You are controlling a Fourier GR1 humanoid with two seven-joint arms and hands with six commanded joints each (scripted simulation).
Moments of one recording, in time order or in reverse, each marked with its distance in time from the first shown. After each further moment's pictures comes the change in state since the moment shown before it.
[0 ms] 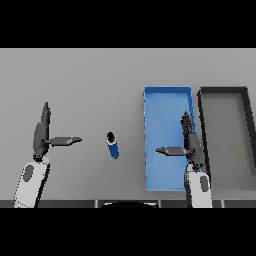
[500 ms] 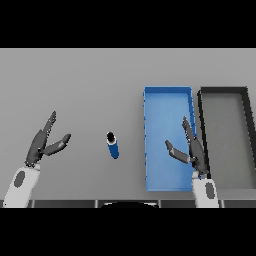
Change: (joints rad) left arm 0.075 0.148 -0.062 -0.016 -0.021 -0.235 -0.151; right arm 0.091 -0.116 0.076 -0.097 0.108 0.065 -0.100
